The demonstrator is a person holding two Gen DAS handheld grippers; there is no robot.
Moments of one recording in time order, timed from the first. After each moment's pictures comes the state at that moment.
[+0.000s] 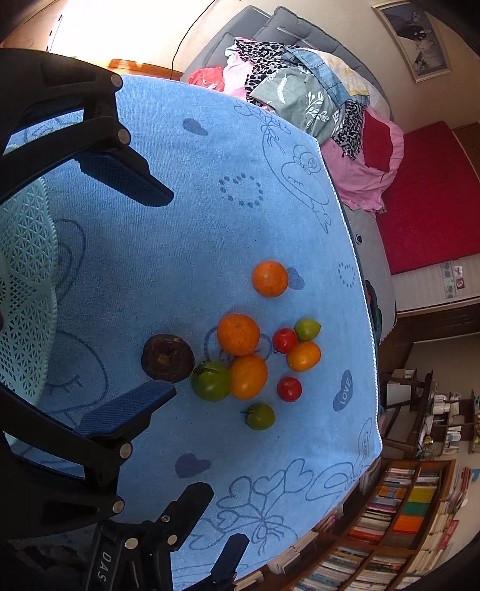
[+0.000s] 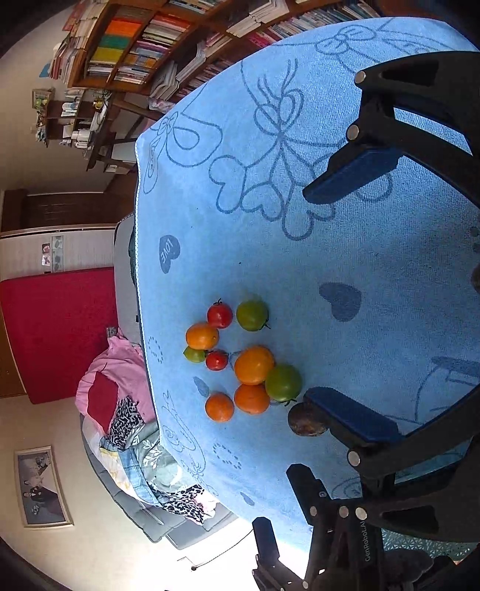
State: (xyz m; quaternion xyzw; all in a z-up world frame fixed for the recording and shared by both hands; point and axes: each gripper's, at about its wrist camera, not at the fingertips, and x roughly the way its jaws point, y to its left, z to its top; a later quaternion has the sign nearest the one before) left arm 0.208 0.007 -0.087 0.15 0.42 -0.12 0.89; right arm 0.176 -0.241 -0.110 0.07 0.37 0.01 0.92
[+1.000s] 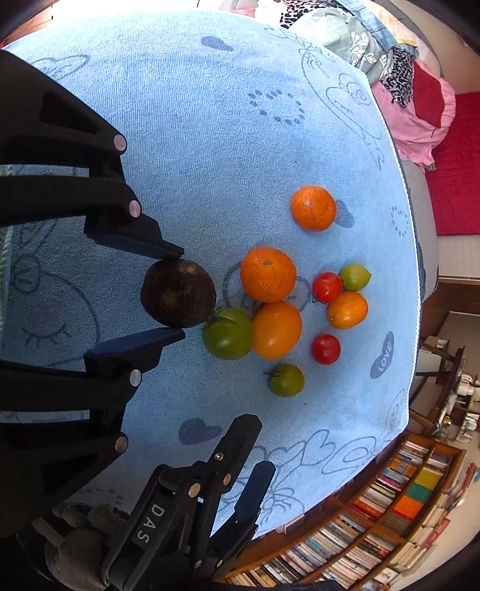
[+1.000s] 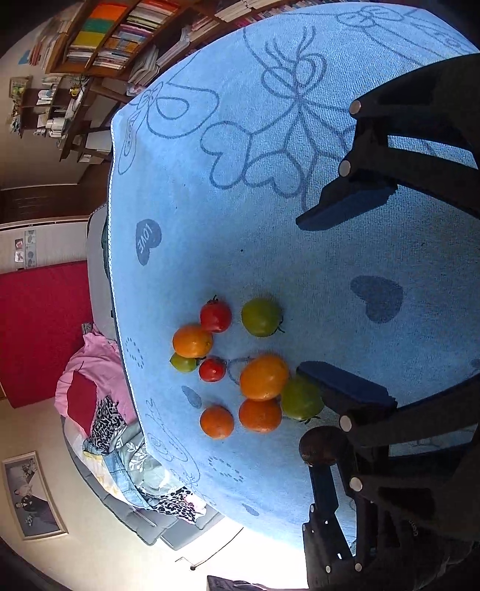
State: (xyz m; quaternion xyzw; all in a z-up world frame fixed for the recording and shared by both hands) left arm 0.237 -0.003 -0.115 0.08 0.51 -0.20 0.83; right arm 0.231 -0.238 -0.124 0.08 0.42 0.04 0.90
